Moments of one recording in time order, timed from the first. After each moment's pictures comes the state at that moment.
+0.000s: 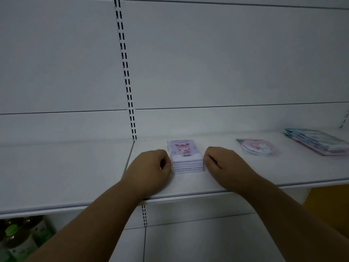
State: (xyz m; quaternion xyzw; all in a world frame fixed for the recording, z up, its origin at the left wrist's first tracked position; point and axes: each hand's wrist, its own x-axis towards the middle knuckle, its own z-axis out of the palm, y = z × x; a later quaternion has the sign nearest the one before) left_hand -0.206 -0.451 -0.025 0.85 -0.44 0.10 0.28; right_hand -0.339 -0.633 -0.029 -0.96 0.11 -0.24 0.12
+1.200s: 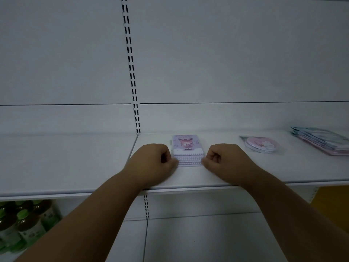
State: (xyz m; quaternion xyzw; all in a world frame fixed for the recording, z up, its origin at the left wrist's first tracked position) left_hand -0.207 -0.453 -0.024 0.86 -0.43 0.09 0.26; right_hand -0.340 -0.643 -0.030 -0.95 0.13 -0.23 0.17
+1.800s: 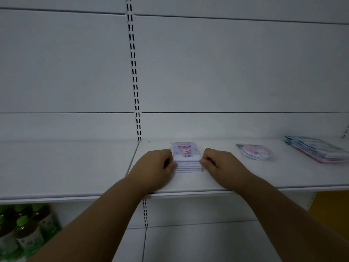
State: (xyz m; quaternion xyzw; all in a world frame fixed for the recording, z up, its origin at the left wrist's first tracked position) left_hand -0.212 -0.456 -0.023 0.85 -0.45 0.11 0.25; right_hand -0.341 -0.639 -0.027 -0.96 0.11 -0.22 0.15
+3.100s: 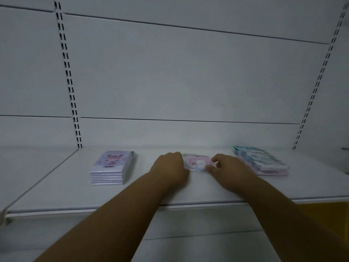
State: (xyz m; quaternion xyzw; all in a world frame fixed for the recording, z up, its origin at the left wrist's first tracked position) left_hand -0.315 -0.677 -0.016 0.88 -0.43 0.06 0.20; right_hand -0.438 -0.819 -0.018 -0.92 0.30 -0.22 0.12
